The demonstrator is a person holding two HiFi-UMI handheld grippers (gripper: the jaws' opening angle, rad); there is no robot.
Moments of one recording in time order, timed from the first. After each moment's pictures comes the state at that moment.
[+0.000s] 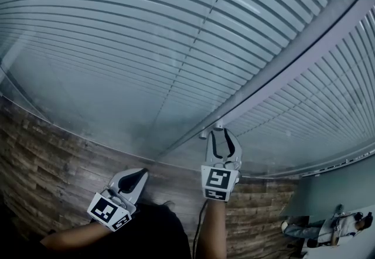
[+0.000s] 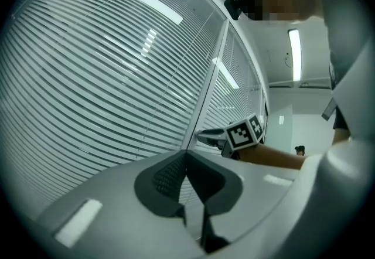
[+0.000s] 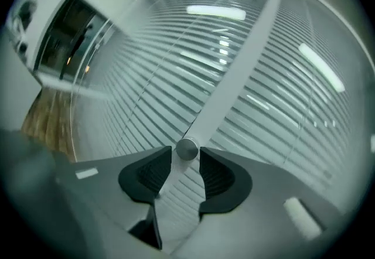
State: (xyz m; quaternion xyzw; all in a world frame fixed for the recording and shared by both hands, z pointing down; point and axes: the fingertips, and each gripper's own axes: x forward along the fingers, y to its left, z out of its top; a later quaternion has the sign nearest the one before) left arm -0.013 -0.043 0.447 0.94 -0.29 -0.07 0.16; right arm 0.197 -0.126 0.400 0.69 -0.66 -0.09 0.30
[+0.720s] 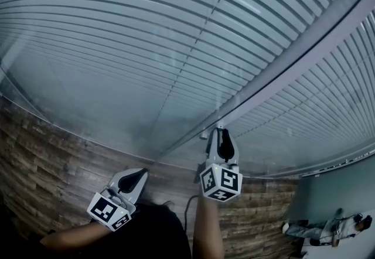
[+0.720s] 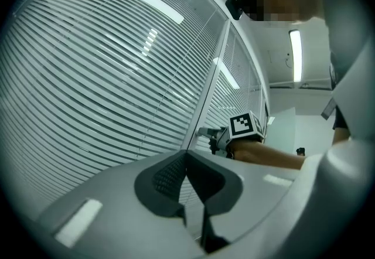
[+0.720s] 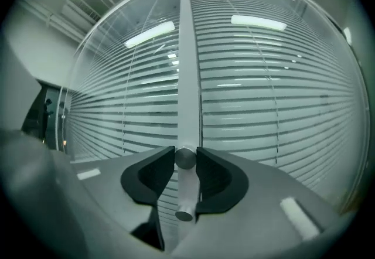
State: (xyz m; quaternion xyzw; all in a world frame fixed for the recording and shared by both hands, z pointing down) left arm -0.014 -0.048 0.451 0.94 -0.29 -0.07 0.16; right arm 0.206 -0.129 0.389 0.75 -0.66 0.04 0.03
